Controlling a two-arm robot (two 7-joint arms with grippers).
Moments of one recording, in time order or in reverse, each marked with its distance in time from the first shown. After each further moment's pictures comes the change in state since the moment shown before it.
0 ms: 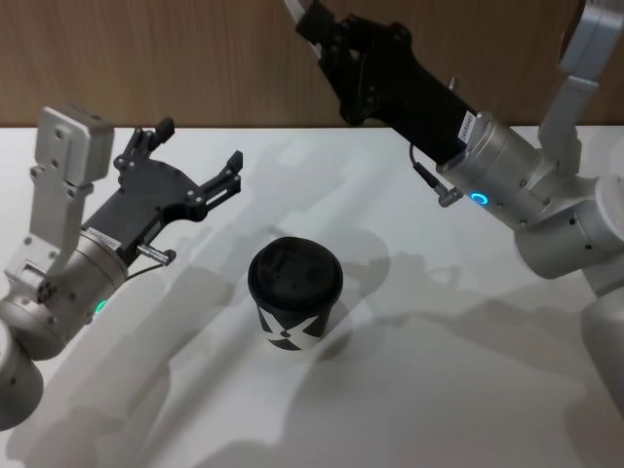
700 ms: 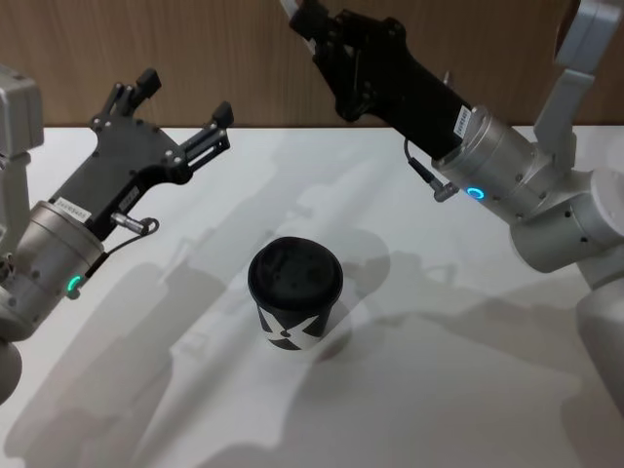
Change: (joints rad) left arm 0.019 -0.006 -0.079 -0.062 -0.121 -0.072 -0.103; right arm 0.021 -0.005 -0.010 0.019 0.013 0.001 0.020
